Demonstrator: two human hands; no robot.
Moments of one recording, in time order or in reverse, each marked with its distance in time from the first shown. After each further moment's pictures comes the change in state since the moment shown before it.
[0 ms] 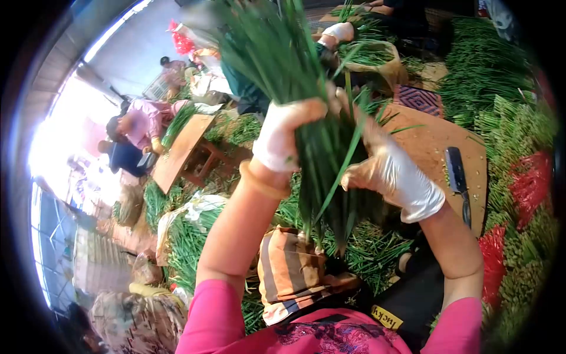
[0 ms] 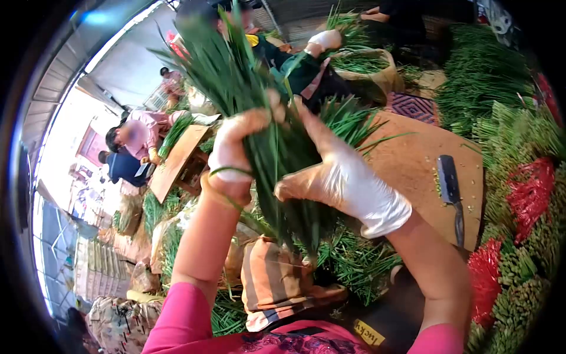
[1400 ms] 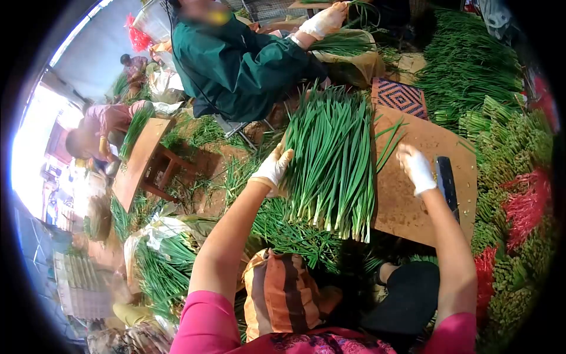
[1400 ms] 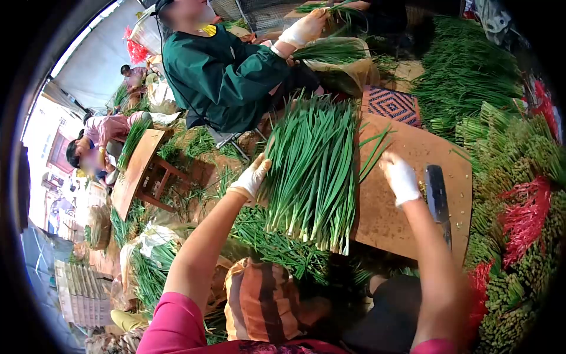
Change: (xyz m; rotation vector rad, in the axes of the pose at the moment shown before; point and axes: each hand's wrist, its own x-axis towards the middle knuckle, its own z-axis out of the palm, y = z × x) left_hand 0.046 -0.251 -0.253 0.883 0.124 -0.485; right_hand -0.028 0.206 -0.264 -0.826 0.614 0.429
